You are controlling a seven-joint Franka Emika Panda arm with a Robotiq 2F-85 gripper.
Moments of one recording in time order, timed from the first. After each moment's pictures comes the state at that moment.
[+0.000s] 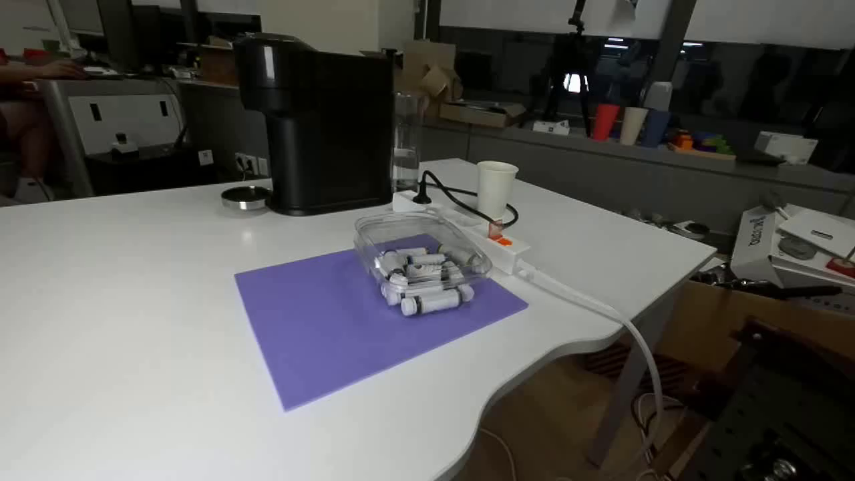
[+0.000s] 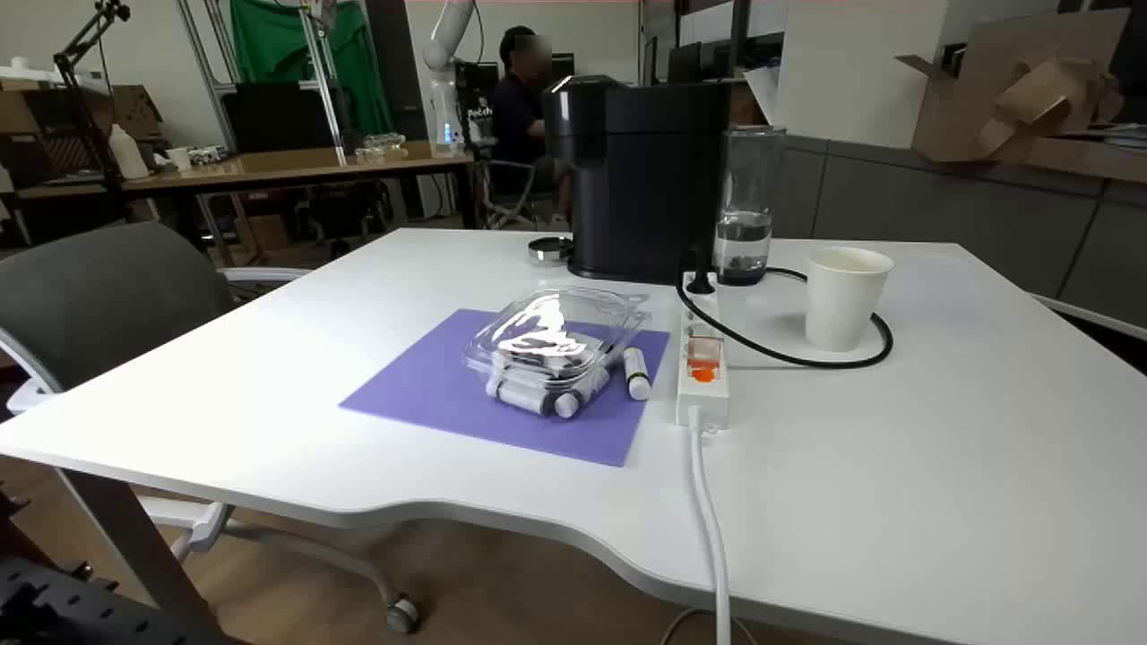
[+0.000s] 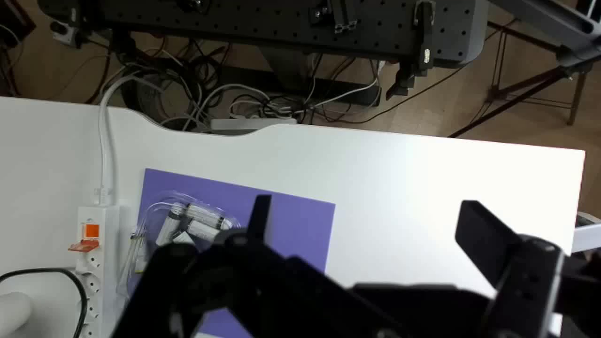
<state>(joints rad) 0.12 -0.30 0.24 -2.20 0.06 1.62 0.21</state>
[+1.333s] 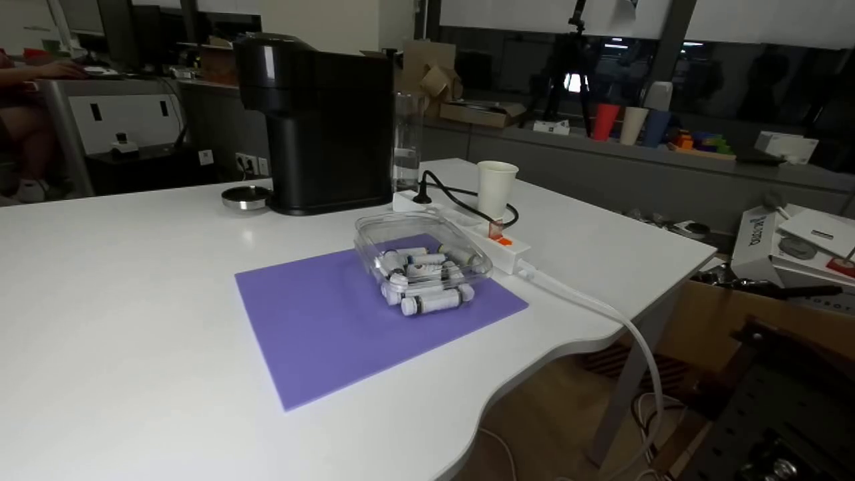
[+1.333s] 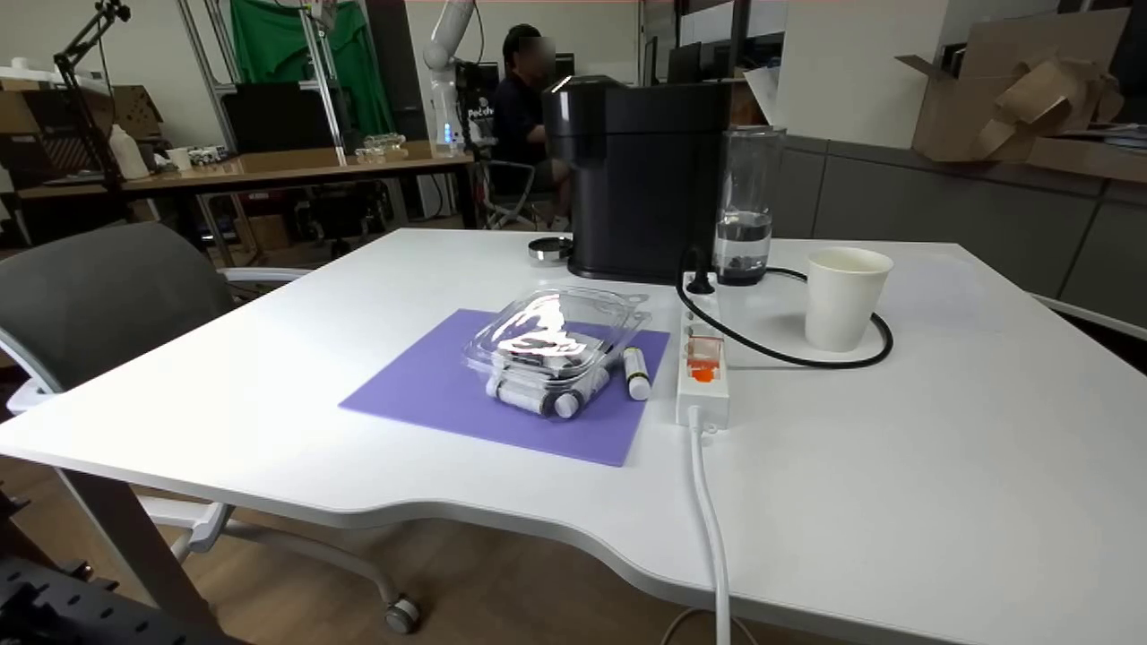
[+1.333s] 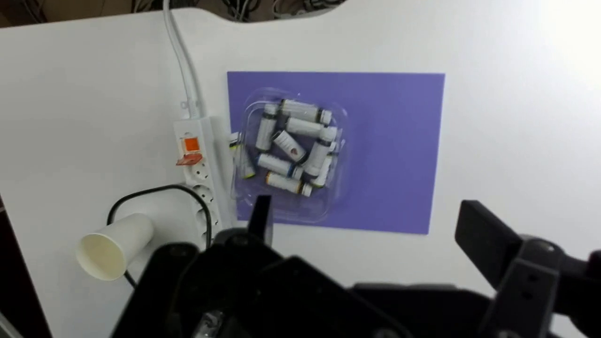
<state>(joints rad) 0.00 -0.29 0.12 -2.27 -0.13 1.95 0.22</state>
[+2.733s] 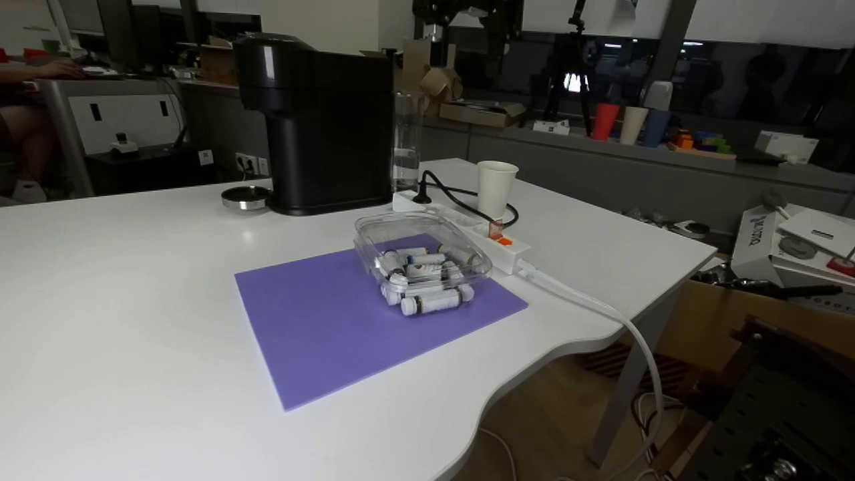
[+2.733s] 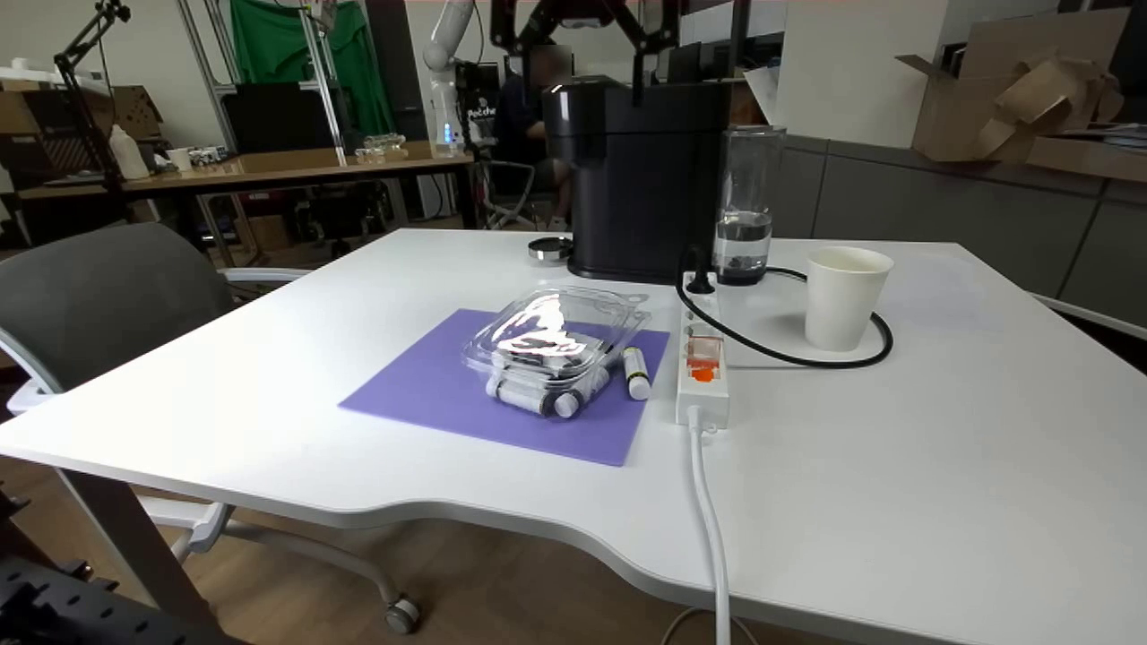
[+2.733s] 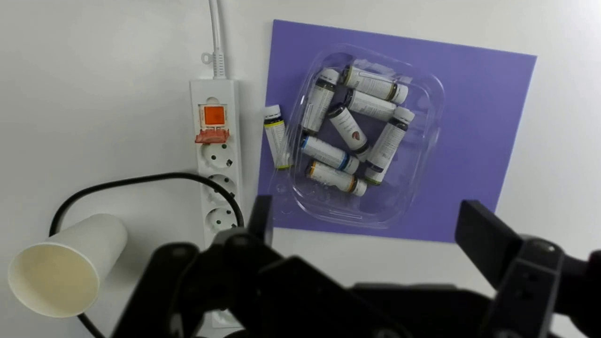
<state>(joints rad) -0.10 0.03 -0.14 -2.18 0.05 2.15 -0.35</state>
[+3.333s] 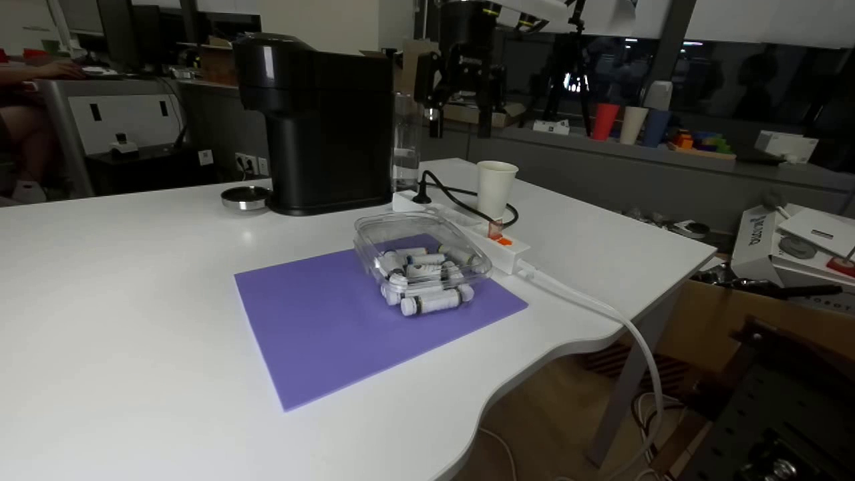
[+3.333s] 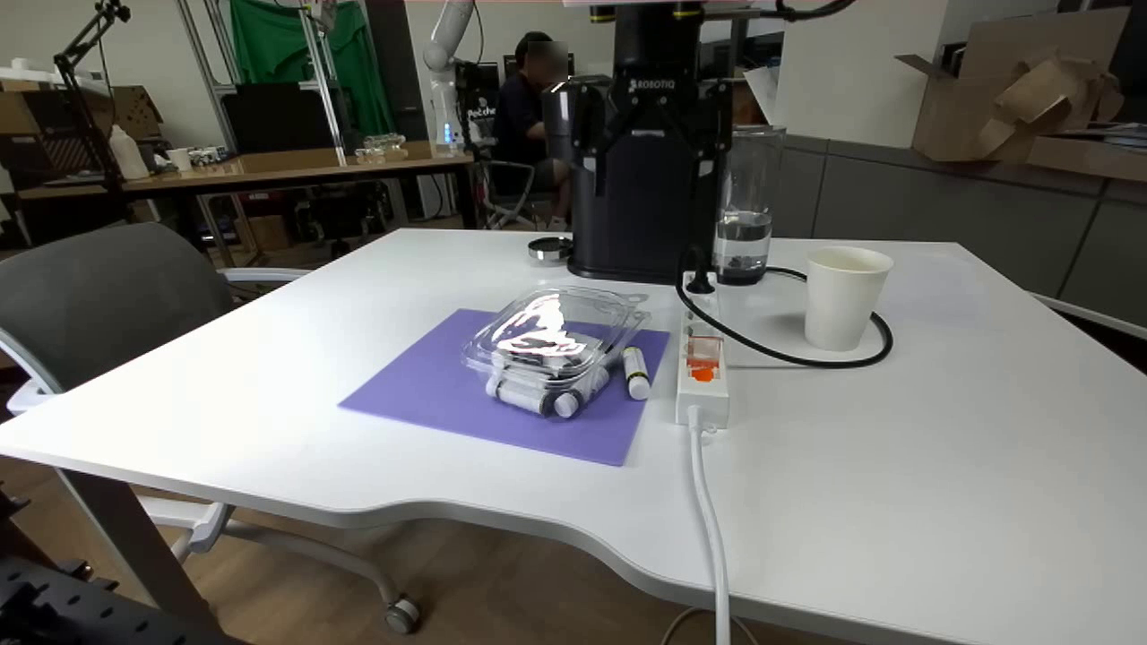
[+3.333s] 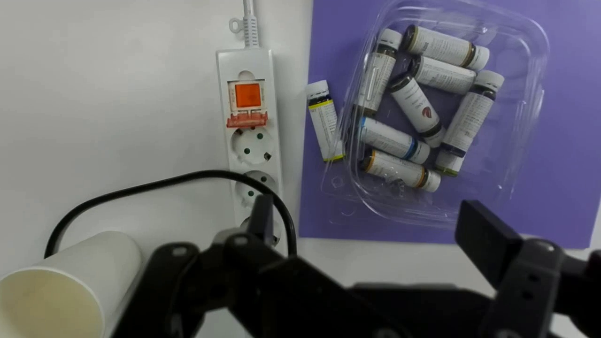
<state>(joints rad) -0.16 0.37 -0.14 -1.95 0.06 2.18 -0.35</state>
